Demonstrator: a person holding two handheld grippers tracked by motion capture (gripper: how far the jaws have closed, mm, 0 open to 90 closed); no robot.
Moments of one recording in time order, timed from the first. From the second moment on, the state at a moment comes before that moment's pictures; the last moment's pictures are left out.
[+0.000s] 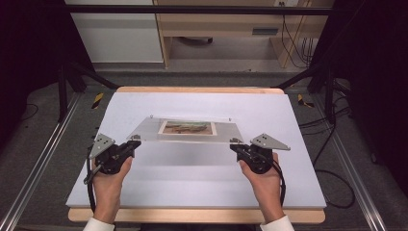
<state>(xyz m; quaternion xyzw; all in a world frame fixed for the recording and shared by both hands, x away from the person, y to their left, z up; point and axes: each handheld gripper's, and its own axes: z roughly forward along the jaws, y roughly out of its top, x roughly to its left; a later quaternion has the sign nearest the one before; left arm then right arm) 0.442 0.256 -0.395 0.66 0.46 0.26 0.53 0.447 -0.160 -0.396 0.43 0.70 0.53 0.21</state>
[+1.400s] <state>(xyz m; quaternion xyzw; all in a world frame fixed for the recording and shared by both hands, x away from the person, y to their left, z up) 0.472 0.208 -0.391 0.67 0.42 0.27 0.55 0.471 -0.207 -0.395 0.46 0.69 0.51 0.24</state>
